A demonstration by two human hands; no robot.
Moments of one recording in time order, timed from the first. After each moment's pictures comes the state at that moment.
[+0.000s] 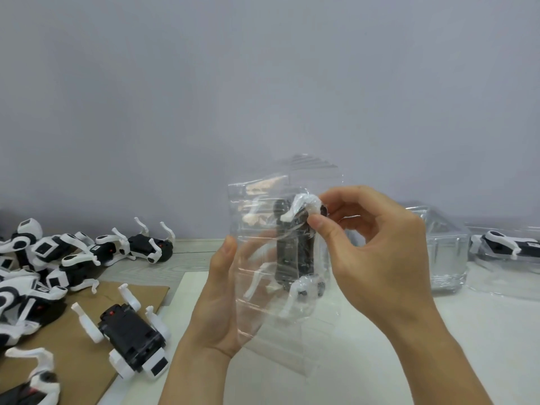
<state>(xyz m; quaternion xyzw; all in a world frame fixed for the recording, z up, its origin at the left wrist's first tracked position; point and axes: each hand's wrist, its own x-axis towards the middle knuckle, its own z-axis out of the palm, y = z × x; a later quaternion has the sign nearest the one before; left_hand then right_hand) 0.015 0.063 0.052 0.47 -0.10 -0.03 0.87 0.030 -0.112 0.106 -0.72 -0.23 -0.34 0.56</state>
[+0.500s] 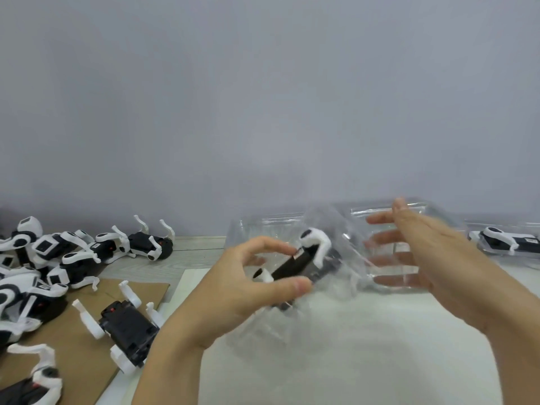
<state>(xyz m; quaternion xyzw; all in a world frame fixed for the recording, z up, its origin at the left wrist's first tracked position) 0.008 0.069 0.082 0.85 -0.08 0.00 0.53 0.035 -0.176 0.110 -0.75 0.02 -0.01 0.66</state>
